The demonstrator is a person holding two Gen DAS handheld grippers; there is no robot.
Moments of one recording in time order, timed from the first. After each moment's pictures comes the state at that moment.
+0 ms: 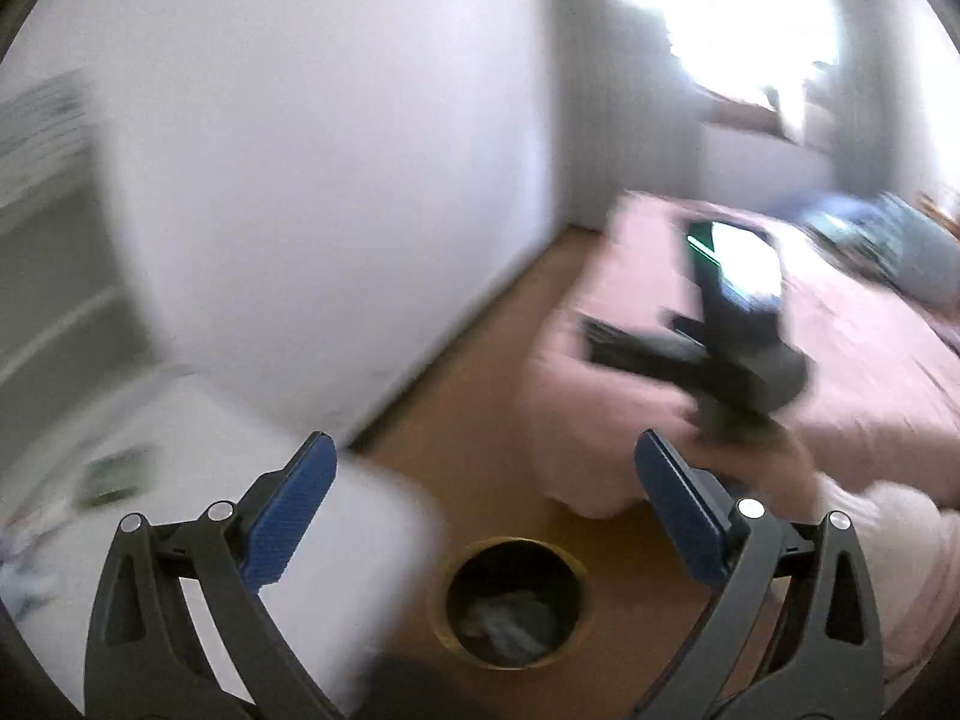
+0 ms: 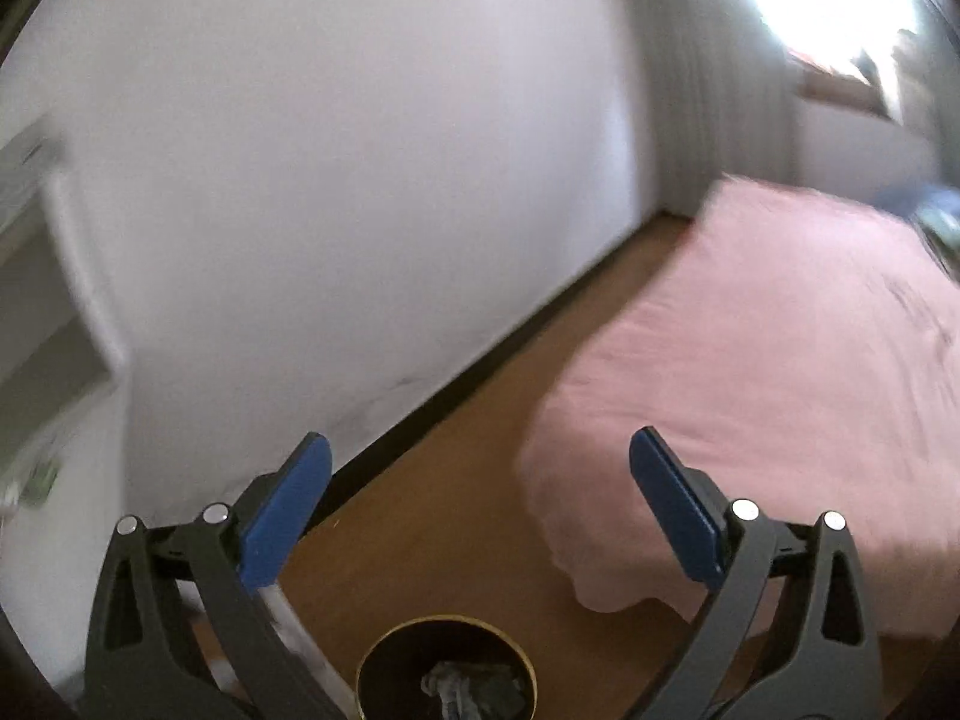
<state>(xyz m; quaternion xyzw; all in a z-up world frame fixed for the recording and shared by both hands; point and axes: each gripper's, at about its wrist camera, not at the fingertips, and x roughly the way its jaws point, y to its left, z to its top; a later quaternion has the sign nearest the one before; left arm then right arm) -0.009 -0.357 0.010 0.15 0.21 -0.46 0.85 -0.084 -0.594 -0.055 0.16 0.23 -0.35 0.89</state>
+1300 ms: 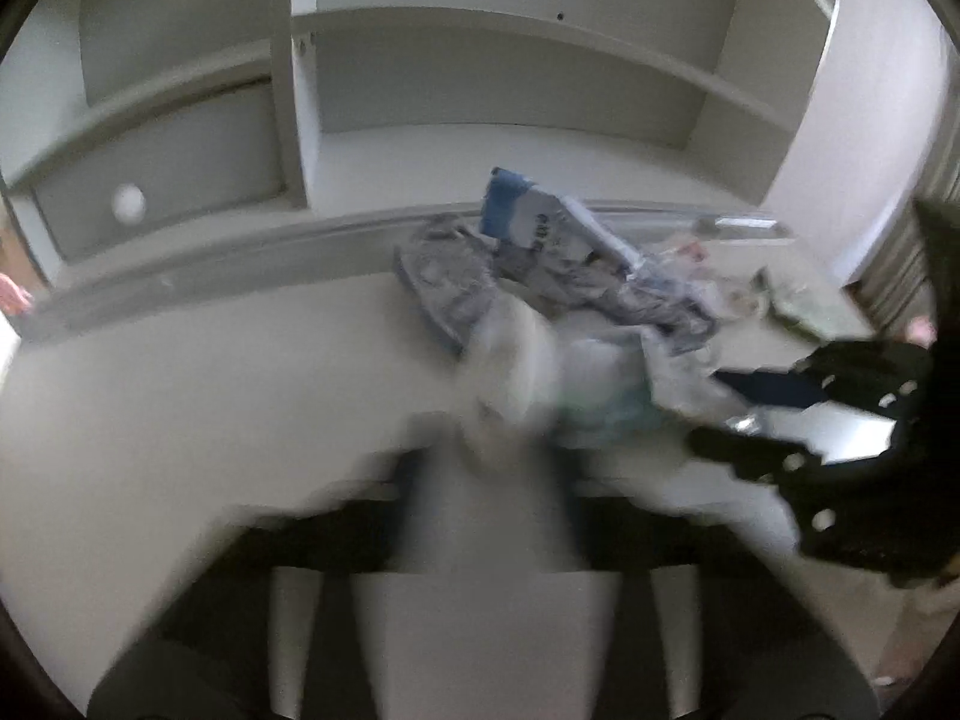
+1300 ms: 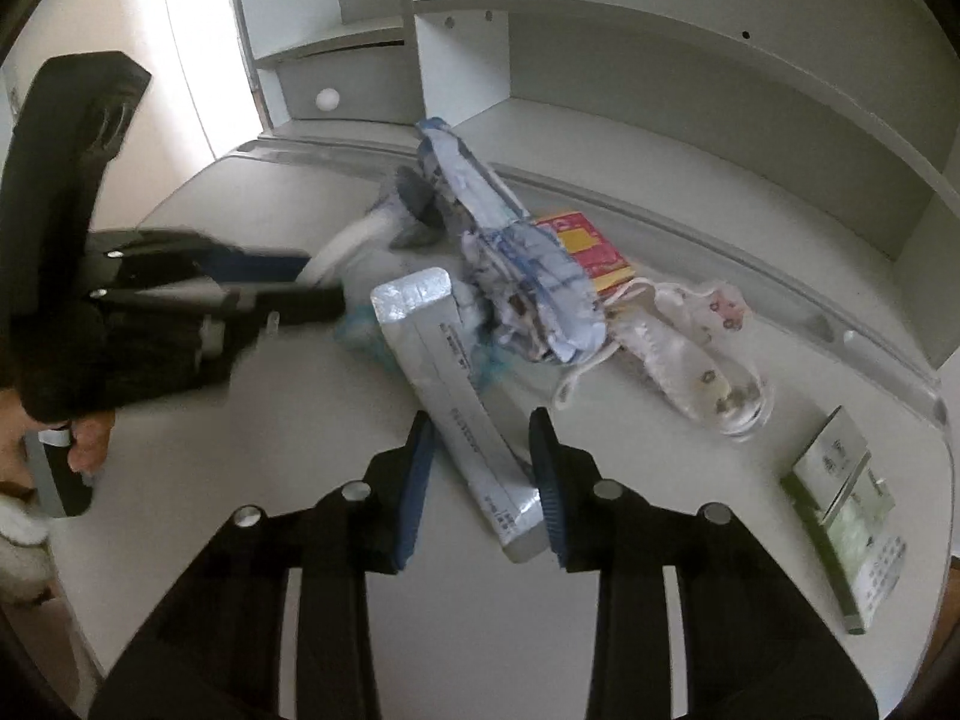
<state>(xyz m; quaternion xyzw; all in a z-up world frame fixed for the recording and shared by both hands) 0.265 0.005 -0.065 -0.02 0.44 -0.15 0.89 0.255 -0.137 -0.069 -0.10 0.46 0.26 0.84</state>
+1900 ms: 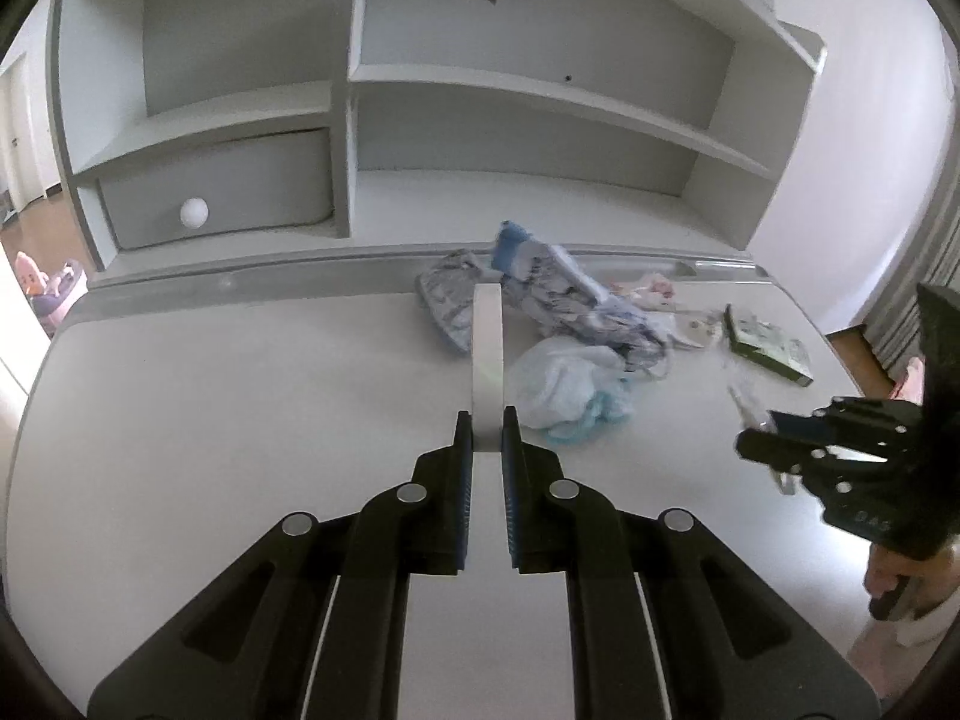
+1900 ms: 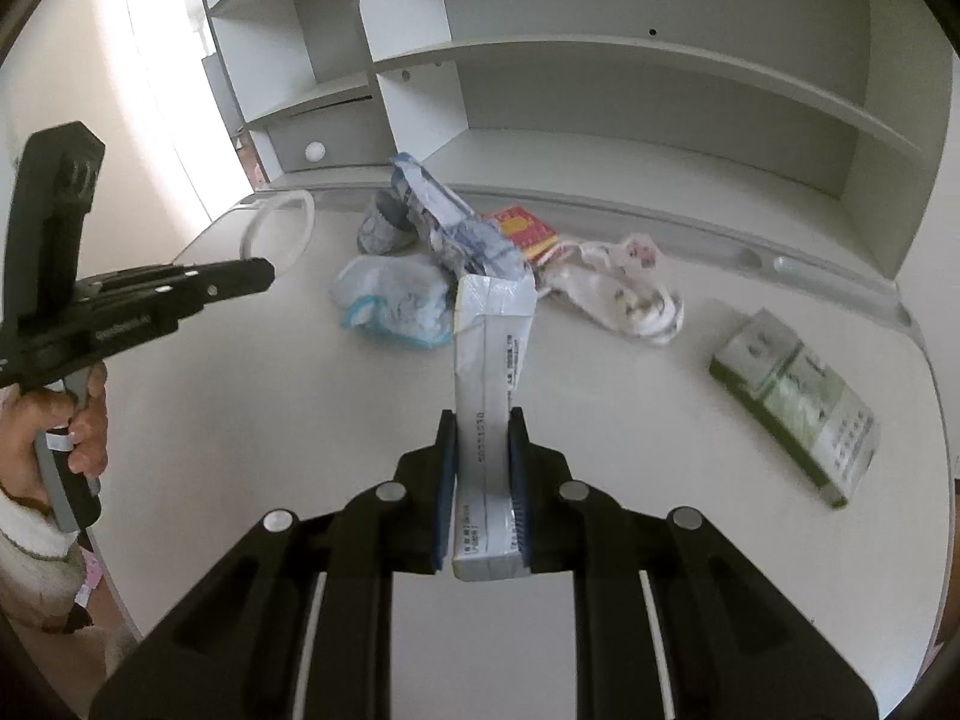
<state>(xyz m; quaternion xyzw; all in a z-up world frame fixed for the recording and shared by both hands) 0.215 0.005 -0.023 -0.03 0.40 -0.13 0.91 0.207 -0.190 -0.051 -0.03 0.44 0.23 0.87</state>
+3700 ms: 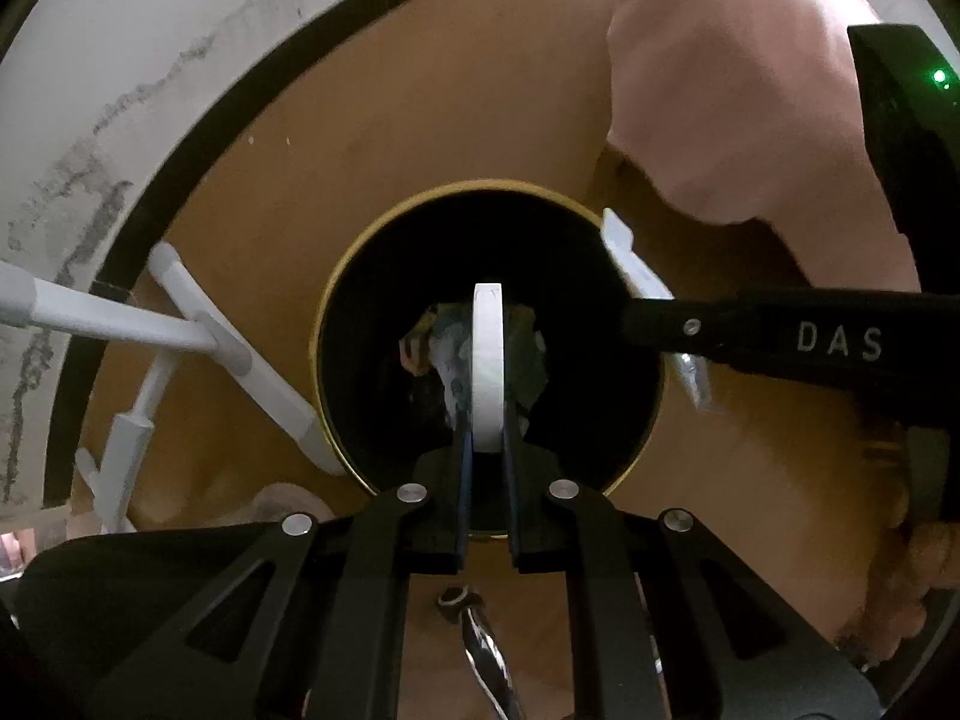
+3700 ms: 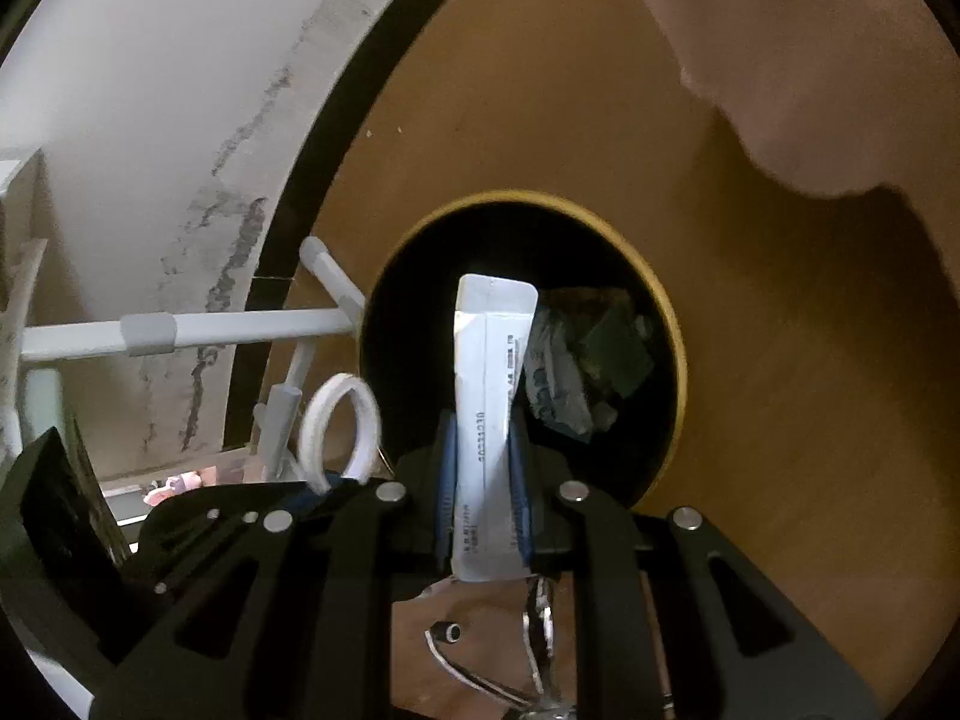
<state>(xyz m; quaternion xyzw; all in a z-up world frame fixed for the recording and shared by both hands) 0.066 -0.540 -0.362 0.26 0.61 -0.34 0.66 -0.045 -0.646 -0.404 0.47 0.57 -0.13 0.66</state>
